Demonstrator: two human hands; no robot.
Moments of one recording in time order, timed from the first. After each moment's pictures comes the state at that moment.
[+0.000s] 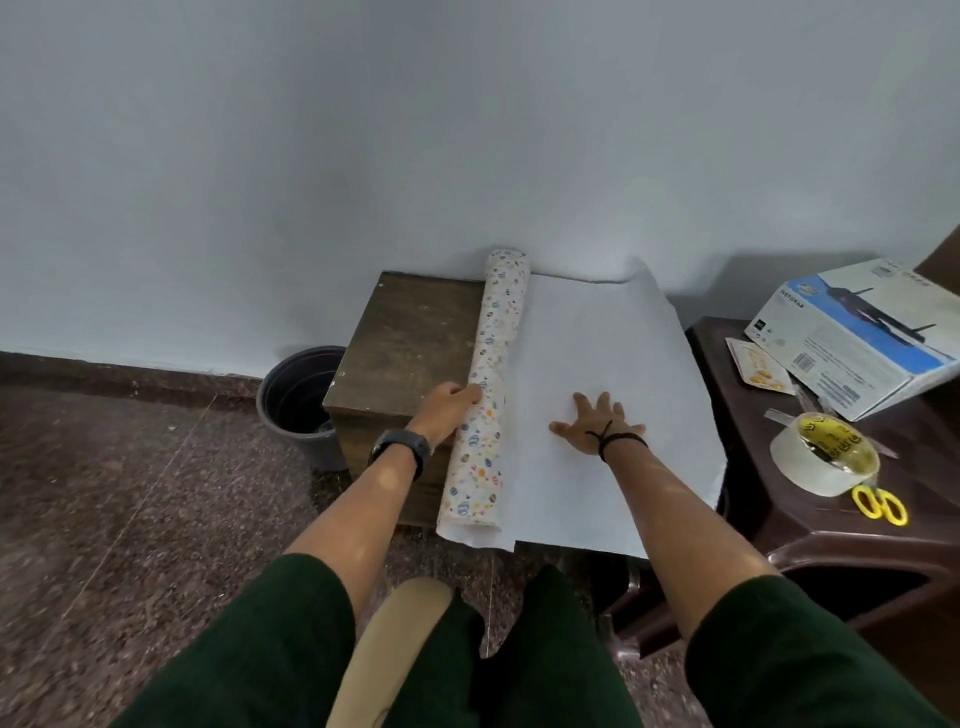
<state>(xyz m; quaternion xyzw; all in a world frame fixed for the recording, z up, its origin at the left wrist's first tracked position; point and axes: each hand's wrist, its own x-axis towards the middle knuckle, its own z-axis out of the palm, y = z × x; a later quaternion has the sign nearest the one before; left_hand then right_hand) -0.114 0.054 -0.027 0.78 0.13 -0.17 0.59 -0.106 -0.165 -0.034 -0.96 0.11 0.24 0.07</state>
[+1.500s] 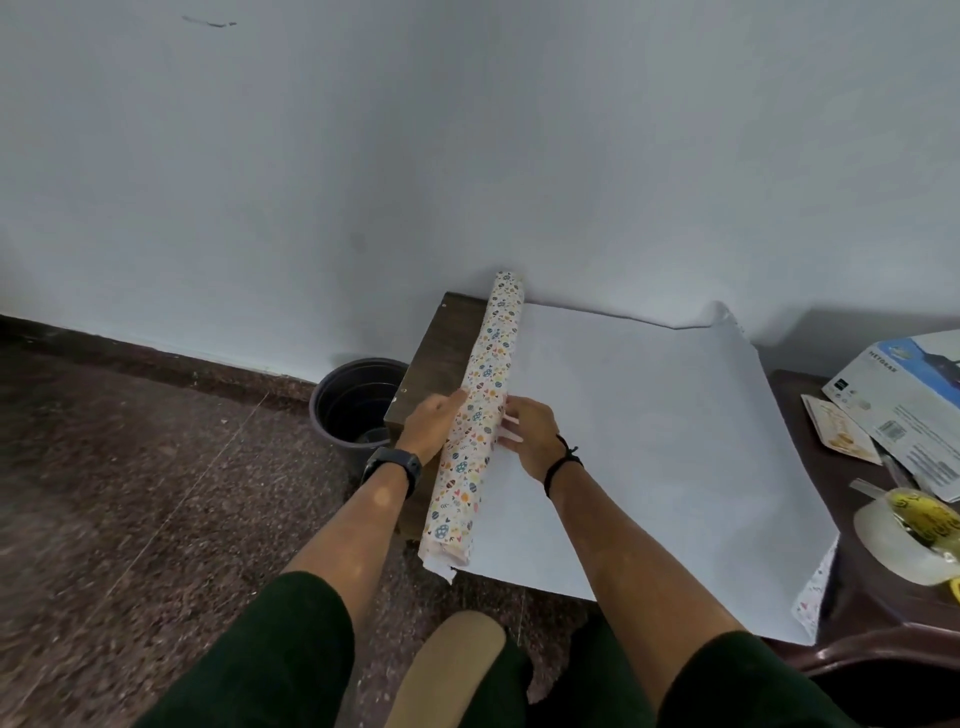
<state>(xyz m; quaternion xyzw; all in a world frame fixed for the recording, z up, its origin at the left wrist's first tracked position) -0.111 0.139 -0.029 0.80 0.16 -0.08 0.57 -0.087 -0.002 -0.028 -0.62 0.18 0.17 0.74</state>
